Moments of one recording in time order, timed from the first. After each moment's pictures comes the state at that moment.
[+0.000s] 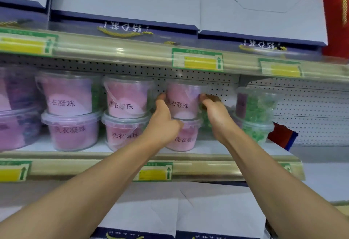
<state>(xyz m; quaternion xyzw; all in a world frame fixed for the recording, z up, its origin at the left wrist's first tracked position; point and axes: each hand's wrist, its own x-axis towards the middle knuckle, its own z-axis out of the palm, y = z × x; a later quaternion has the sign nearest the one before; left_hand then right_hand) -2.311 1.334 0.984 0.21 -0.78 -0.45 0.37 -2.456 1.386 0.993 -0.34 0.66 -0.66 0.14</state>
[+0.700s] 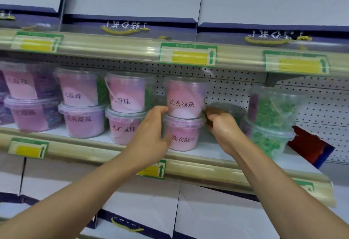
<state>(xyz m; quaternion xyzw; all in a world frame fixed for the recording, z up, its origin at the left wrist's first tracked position) -2.303 1.356 0.955 0.31 -0.85 -0.19 0.39 -2.493 1.387 0.964 -0.41 0.65 -0.61 0.22</state>
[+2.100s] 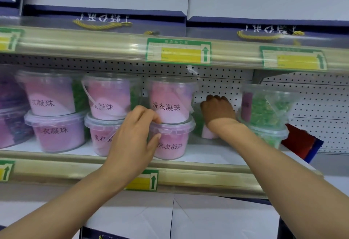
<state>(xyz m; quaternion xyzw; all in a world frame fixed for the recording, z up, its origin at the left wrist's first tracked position) -2.299 1.338 0.951 0.24 -0.85 -0.02 0.47 -2.513 1.368 1.000 -0.50 0.82 0.02 -0.28</state>
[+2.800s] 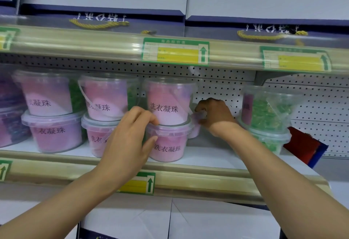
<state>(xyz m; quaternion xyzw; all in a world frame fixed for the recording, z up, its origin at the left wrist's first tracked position) -2.299 1.333 0.951 0.22 -0.85 -0.02 0.47 -2.529 1.366 0.990 -0.55 0.79 -0.22 -0.14</state>
